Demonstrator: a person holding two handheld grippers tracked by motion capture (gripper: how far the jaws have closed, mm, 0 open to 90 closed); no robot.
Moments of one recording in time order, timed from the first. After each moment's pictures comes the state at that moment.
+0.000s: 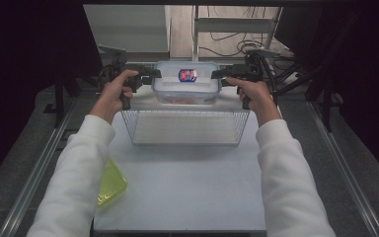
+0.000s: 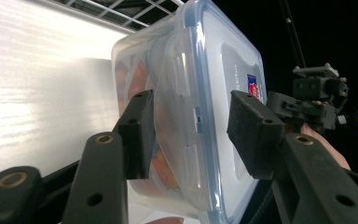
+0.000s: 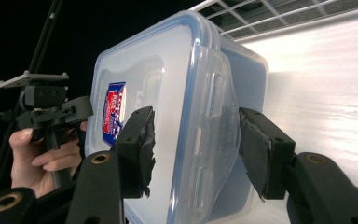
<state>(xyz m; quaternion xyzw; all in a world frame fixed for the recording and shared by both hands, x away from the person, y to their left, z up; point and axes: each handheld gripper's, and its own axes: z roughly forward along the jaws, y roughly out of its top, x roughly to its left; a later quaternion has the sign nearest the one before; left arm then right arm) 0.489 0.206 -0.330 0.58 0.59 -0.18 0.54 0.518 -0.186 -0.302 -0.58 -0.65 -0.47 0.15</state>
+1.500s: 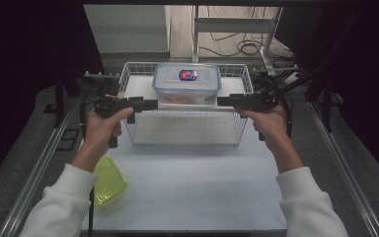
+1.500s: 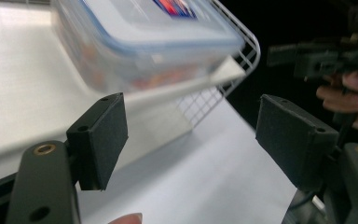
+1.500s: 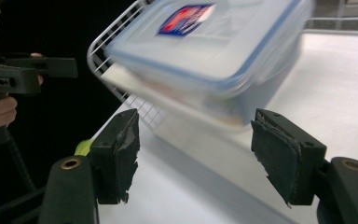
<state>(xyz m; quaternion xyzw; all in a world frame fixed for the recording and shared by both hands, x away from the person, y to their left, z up) 0.343 0.186 -0.308 0.70 0.47 0.03 0.54 0.399 -0.198 -0.286 -0.41 -0.77 -0.49 -0.02</state>
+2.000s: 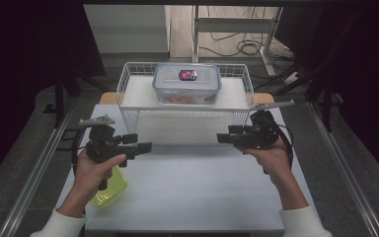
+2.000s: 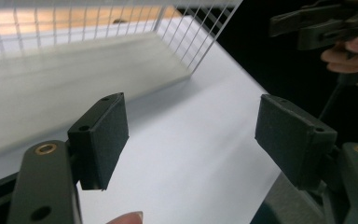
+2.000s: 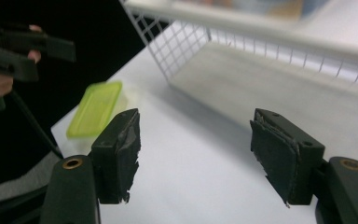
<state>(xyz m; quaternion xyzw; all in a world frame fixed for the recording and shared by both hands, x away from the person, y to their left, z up) 0.268 0.192 -0.367 0.73 0.45 0.03 0.51 0.341 -0.206 -0.339 -0.36 -0.81 -0.47 -0.01</state>
